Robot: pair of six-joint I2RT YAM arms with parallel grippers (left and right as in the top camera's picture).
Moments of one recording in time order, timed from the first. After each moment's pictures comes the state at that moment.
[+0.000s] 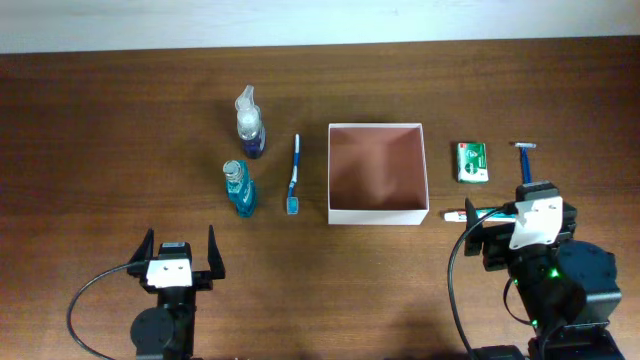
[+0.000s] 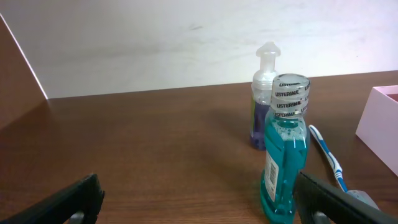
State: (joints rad) left arm 0.01 0.01 0.01 -0.08 -0.05 0.09; right arm 0.05 0.52 0.77 -0.63 0.03 -0.14
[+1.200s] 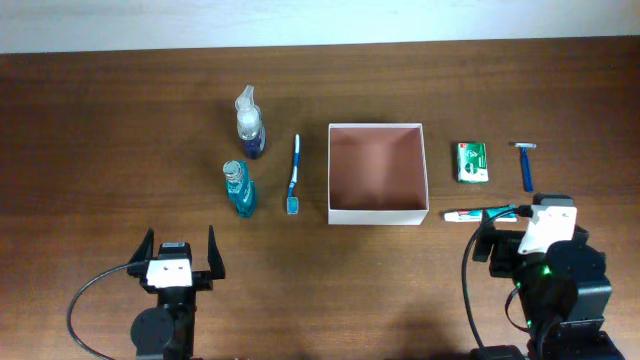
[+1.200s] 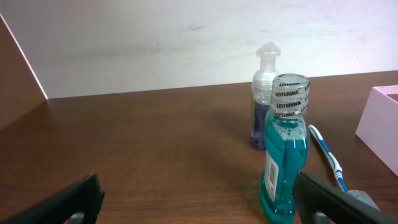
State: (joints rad) left arm 0.01 0.01 0.01 -0.08 -0.05 0.09; right arm 0.05 0.51 0.77 -0.75 0.20 0.00
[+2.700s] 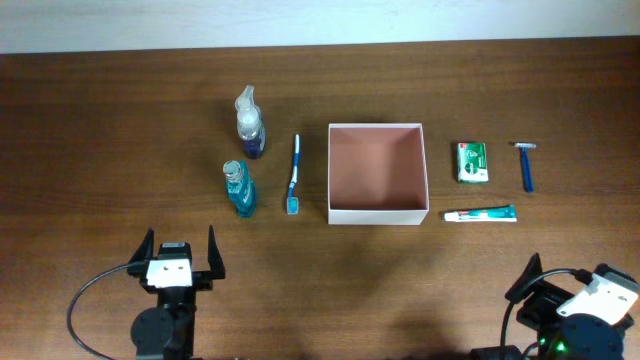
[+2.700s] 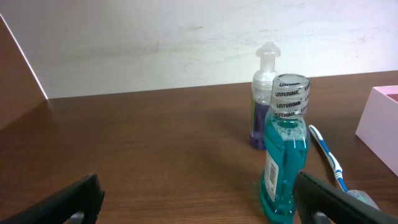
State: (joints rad) left arm 0.01 0.01 0.01 -0.08 -0.05 0.09; right arm 0.05 0.20 0.77 -1.06 0.50 0.28
